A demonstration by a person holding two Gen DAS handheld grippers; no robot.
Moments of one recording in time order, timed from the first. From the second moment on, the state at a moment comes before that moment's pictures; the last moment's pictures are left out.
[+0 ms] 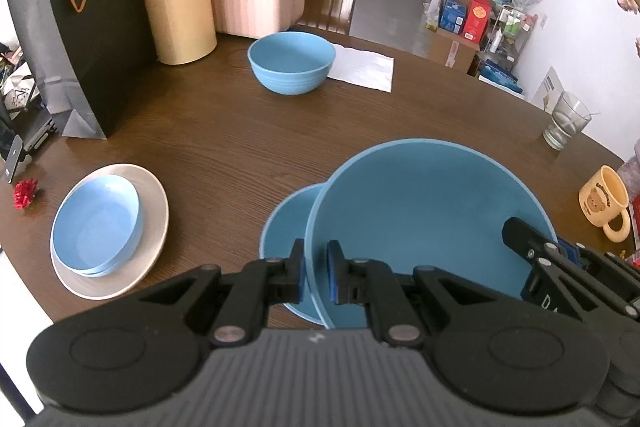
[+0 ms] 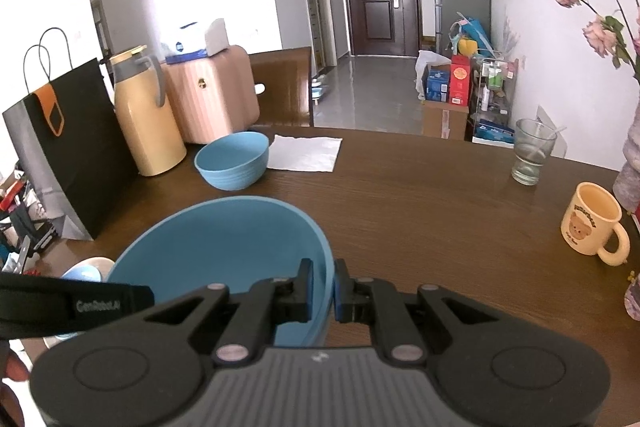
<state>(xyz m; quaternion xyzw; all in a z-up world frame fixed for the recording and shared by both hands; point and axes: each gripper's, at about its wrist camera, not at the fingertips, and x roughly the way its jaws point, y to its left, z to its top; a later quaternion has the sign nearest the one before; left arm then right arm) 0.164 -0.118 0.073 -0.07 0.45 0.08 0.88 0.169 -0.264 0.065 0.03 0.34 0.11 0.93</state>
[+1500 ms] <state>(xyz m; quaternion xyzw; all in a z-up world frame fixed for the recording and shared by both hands) 0.201 -0.071 0.004 -0.05 0.46 0.09 0.88 0.201 -0.203 -0.010 -0.03 0.35 0.10 0.93</state>
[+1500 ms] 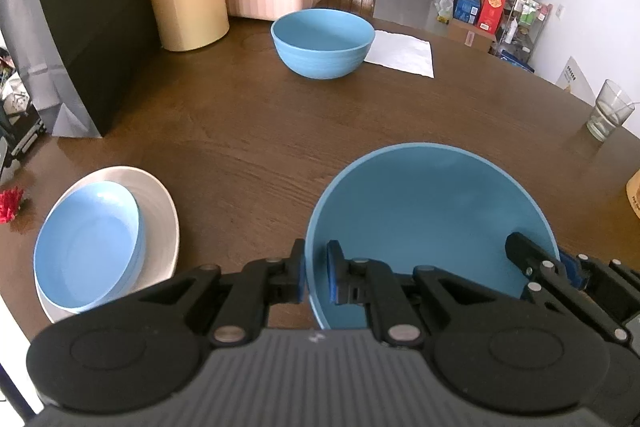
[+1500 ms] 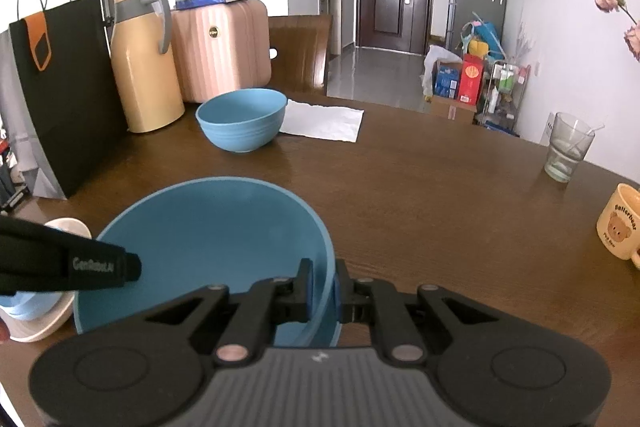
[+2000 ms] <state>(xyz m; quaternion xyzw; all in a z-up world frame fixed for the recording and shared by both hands) 0.206 -0.073 -0.010 -0.04 0.46 0.09 0.88 0.207 -0.201 -0.024 -0.04 0.34 0.10 0.93</state>
